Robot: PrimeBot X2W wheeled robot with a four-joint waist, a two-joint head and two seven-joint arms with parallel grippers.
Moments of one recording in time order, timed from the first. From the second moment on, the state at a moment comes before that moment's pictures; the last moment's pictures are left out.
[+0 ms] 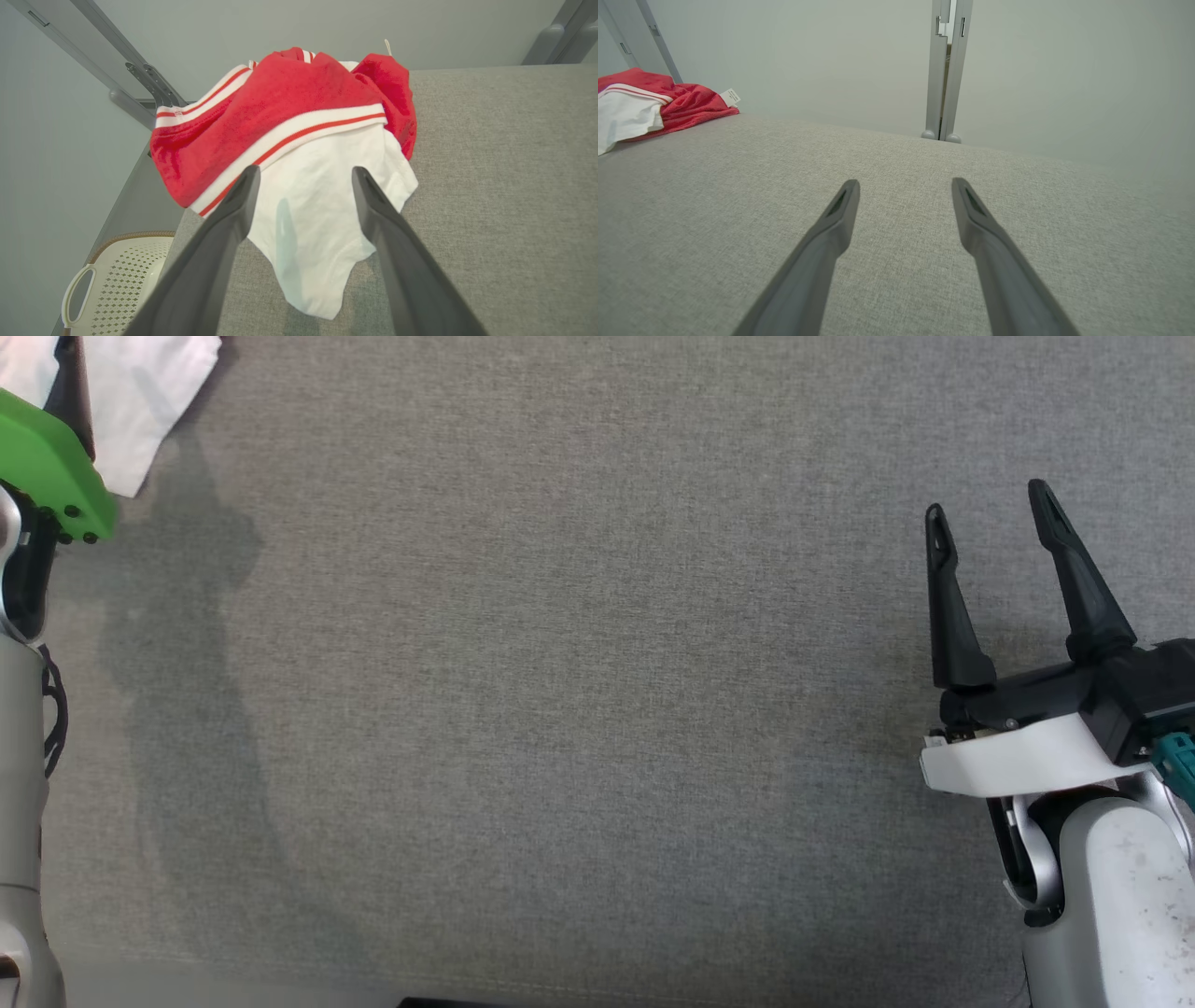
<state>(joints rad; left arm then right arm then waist) -0.99 0.38 -0.11 0.73 -0.32 -0.12 0.16 -0.23 -0.05 0.00 -0.21 -0.07 0.13 -0.10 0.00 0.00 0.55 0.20</state>
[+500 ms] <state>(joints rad) -1.06 0.42 -0.16 0.95 -0.29 -0.08 0.11 -0.25 -0.05 0.02 -0.25 -0.07 0.13 -0.11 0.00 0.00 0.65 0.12</state>
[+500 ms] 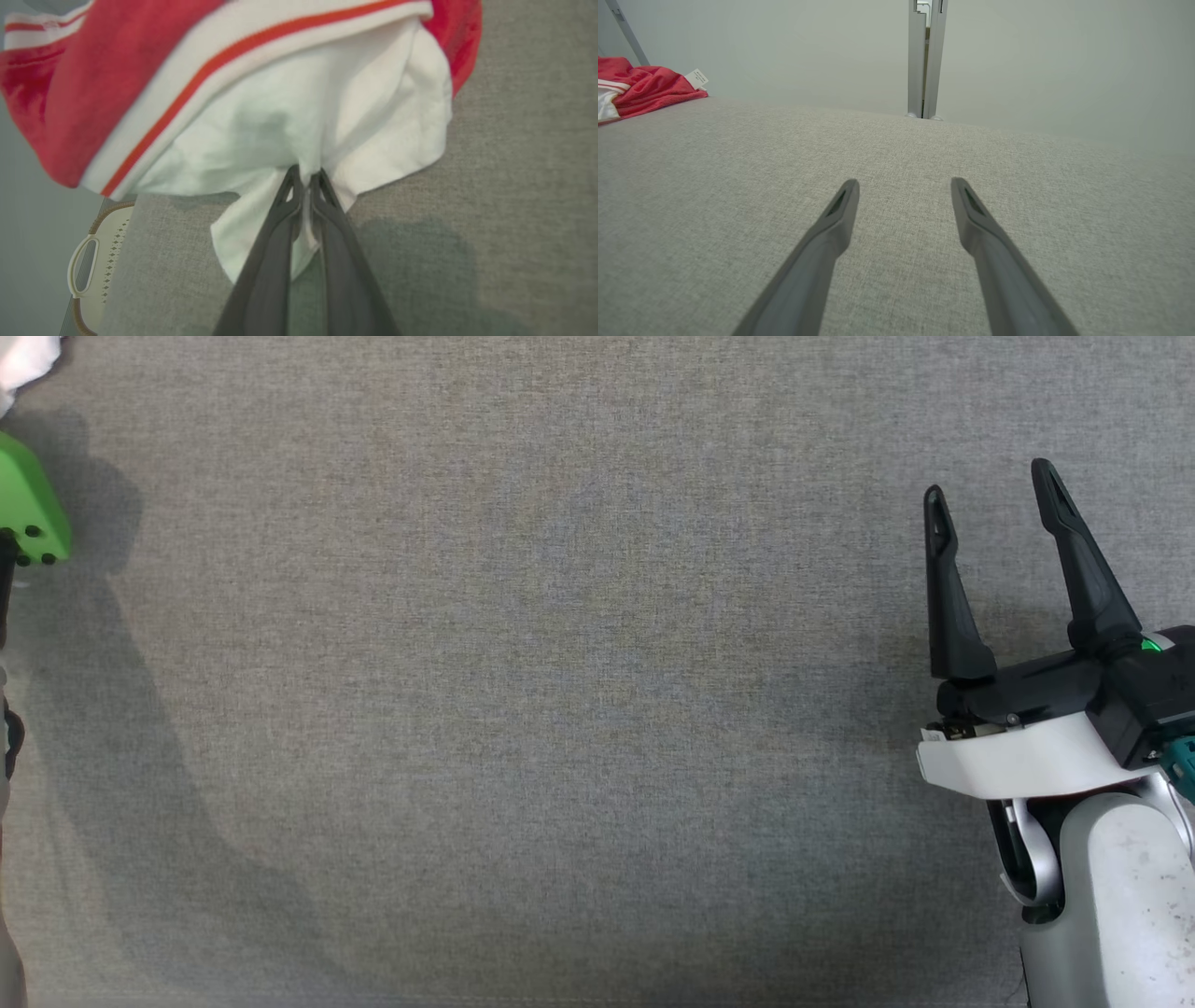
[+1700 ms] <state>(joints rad) -1.38 0.35 -0.44 0.70 -0.17 -0.12 -0.03 -0.18 -0.05 0.00 0.08 0.17 0.13 -0.26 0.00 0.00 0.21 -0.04</state>
